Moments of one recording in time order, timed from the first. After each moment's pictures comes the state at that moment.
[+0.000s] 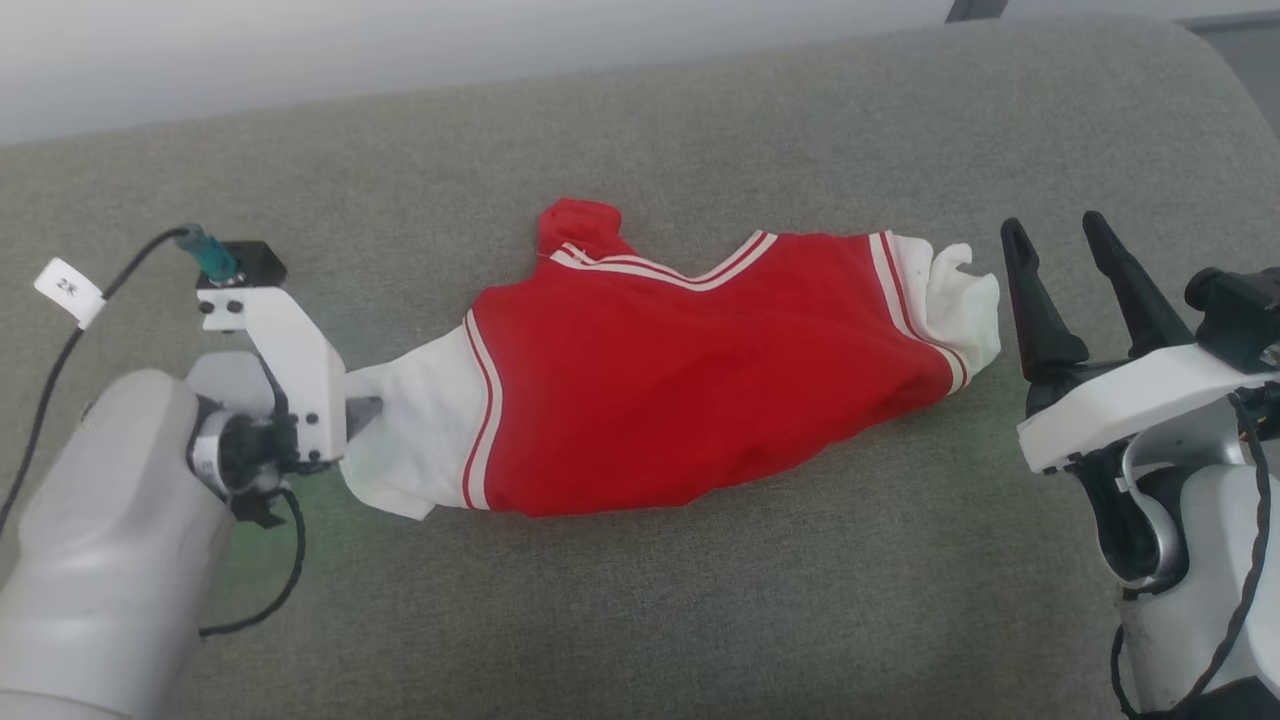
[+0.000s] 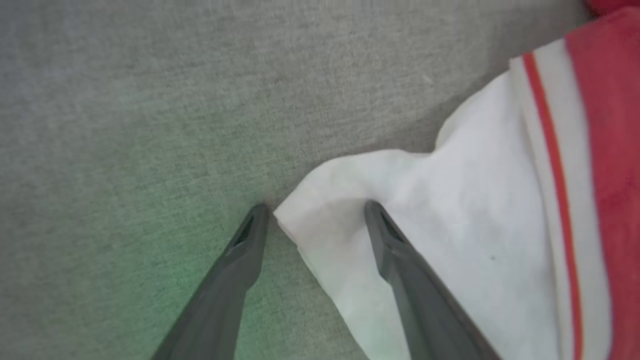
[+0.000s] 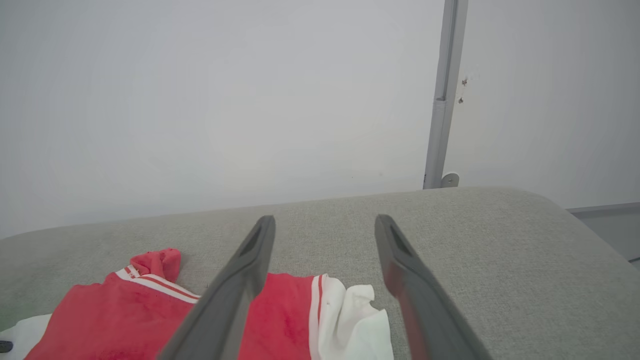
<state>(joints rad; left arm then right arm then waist) -0.75 0.41 -0.40 0.73 -0.74 0.01 0.78 -0.38 -0.16 0.00 0.14 0.37 0.13 0.01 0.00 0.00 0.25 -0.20</state>
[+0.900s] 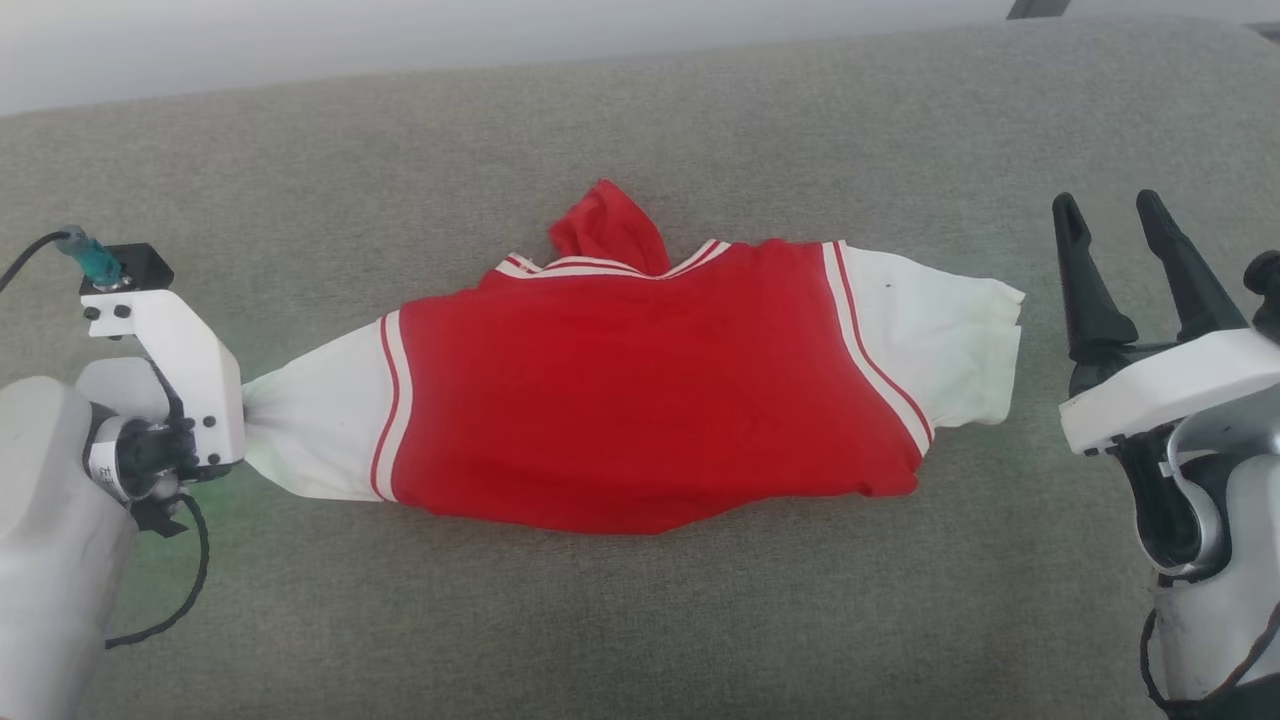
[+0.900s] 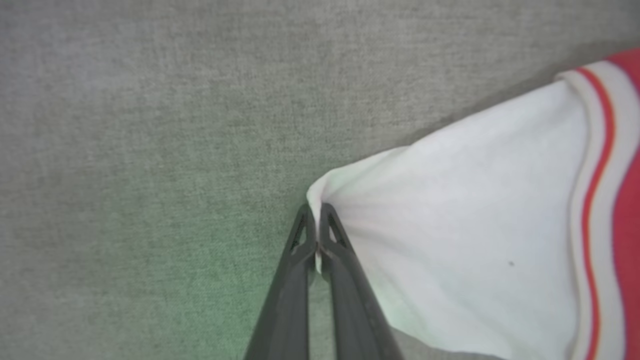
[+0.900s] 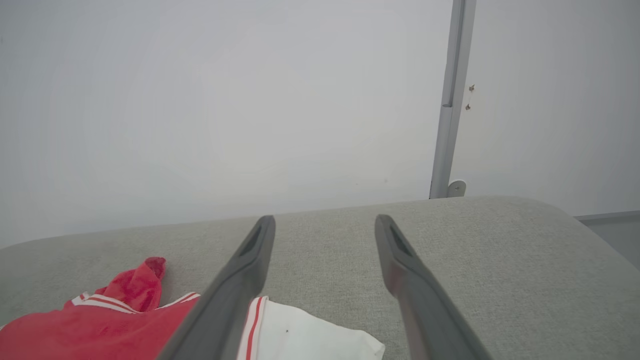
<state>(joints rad) -0.76 0.53 -0.38 0.77 -0.75 0.01 0.77 -0.38 -0.17 -0.06 0.11 0.37 0.13 0.03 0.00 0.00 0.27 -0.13</state>
